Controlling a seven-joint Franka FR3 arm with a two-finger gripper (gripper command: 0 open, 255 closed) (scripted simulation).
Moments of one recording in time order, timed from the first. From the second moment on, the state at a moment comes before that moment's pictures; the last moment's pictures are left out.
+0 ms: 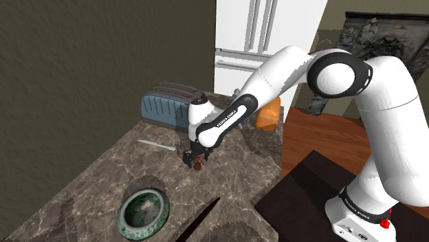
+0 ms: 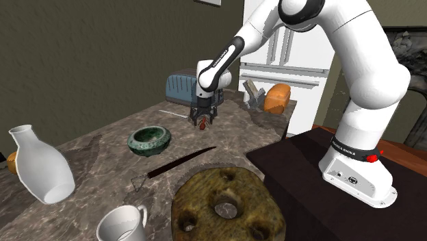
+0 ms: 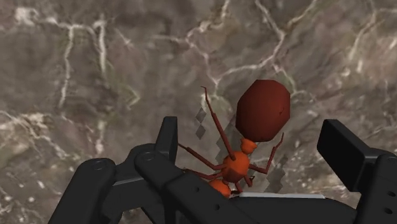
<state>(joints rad) 0.26 0.68 0.24 -1.83 -0.07 2.49 0.56</state>
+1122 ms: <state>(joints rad) 0.26 0.68 0.24 -1.84 -0.07 2.49 0.56</state>
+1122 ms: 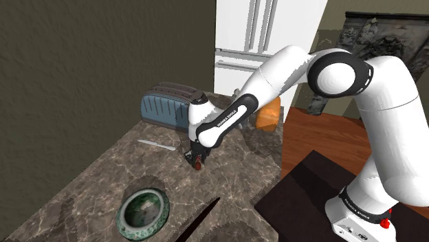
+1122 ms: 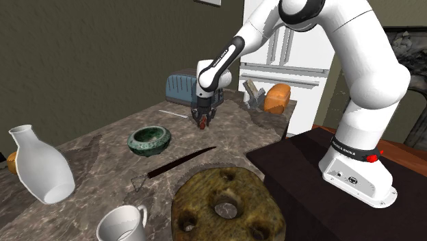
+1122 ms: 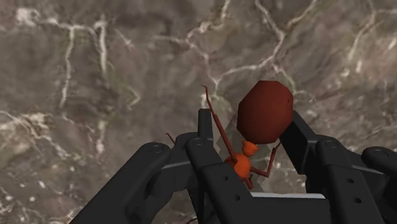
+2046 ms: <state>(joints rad) 0.24 0.55 0.27 -1.85 -0.04 2.37 0.55</state>
